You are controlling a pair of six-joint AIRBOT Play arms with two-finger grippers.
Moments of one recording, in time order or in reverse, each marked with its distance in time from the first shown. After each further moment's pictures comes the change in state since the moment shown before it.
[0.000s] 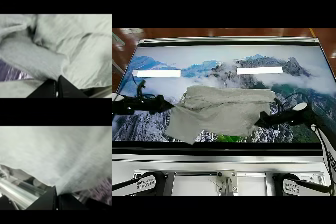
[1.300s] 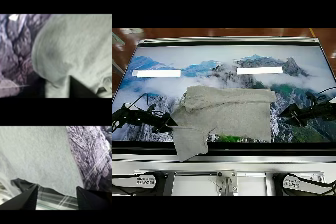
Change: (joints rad) left arm 0.022 -0.236 -0.149 0.255 -0.006 -0.235; right arm -0.369 -0.053 0.200 -0.207 0.248 0.070
